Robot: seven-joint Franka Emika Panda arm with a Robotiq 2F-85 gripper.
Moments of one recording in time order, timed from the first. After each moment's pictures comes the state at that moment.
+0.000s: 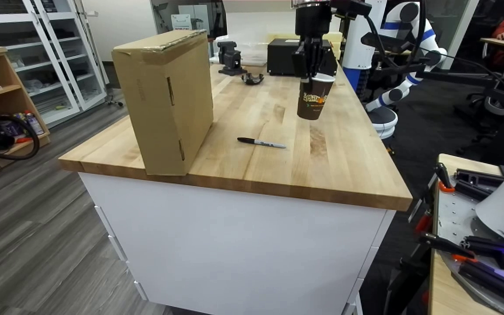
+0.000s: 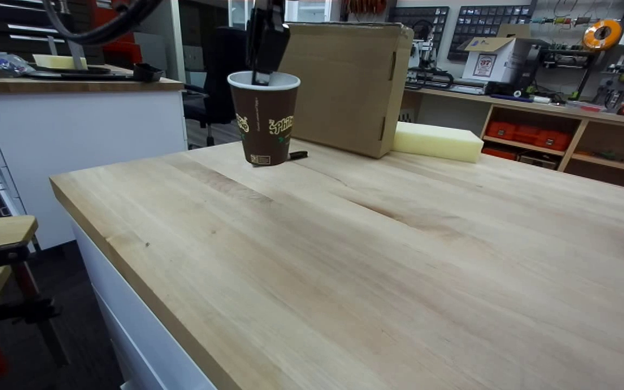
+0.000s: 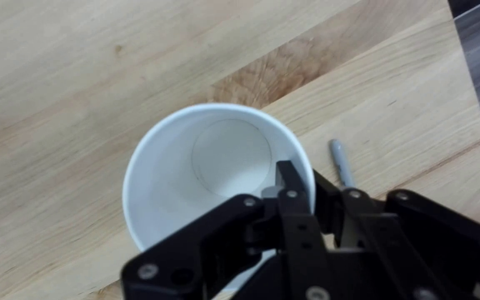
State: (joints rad) arm 0.03 -0.06 0.04 -2.17 0.11 2.05 0.11
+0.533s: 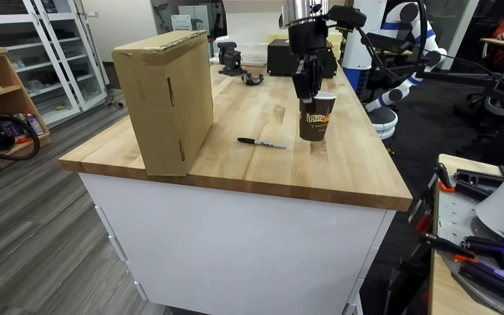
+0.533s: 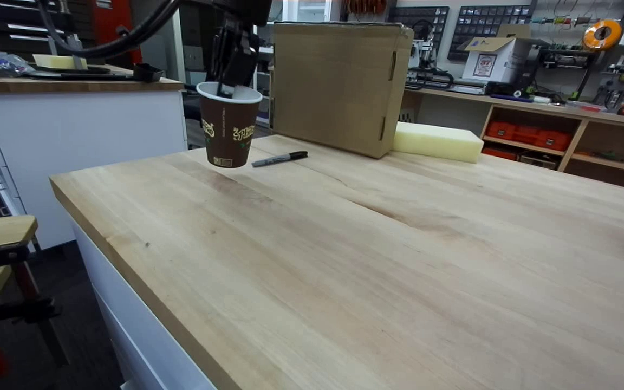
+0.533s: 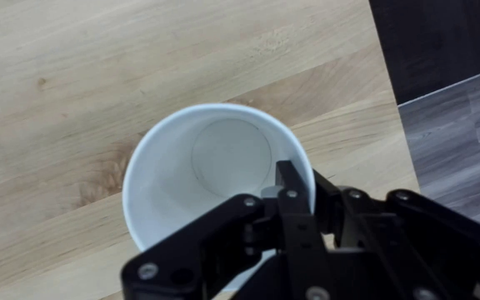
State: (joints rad) arm 0.09 -0.01 0.11 -2.17 0.14 1.98 0.07
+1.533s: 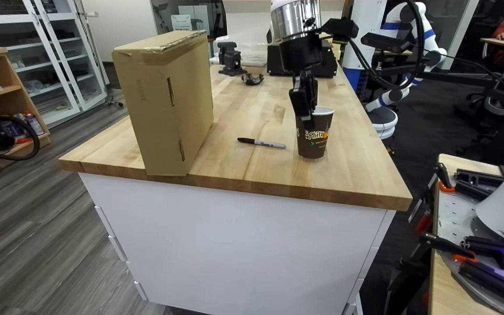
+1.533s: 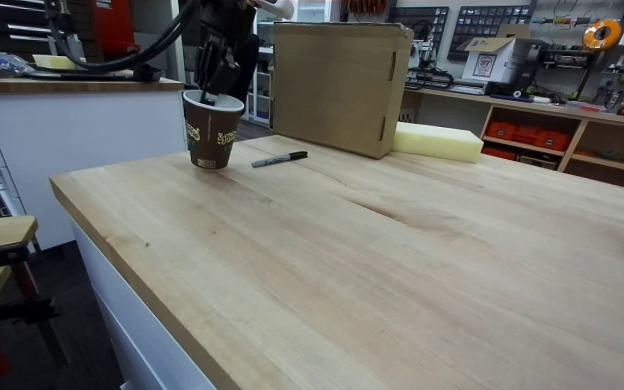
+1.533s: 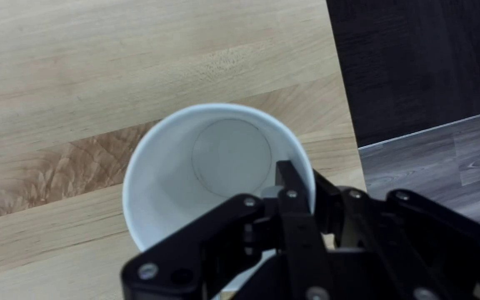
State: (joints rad) arm 0.13 0.04 0.16 -2.15 0.15 1.96 0.06
